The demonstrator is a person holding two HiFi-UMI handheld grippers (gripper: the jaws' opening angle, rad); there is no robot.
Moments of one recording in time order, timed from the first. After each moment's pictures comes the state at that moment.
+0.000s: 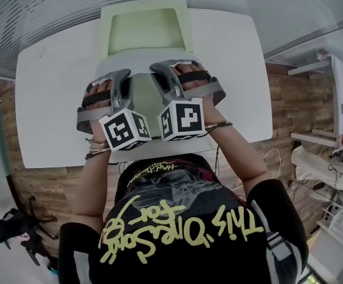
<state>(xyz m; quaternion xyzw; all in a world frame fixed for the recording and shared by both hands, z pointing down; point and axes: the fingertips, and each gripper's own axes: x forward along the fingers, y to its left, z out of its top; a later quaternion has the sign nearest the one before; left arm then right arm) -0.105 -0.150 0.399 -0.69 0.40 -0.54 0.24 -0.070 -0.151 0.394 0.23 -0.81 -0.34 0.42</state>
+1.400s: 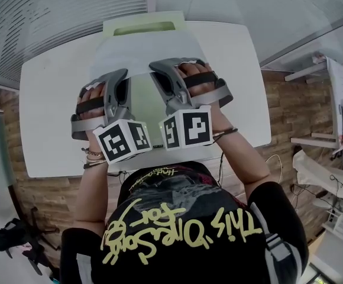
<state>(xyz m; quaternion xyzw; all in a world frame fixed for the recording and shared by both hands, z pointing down) -0.102 -0.161 0.328 -0.69 0.44 -0.50 0.29 -0.065 -0.161 0.319 0.28 -0.79 -0.39 0.38</state>
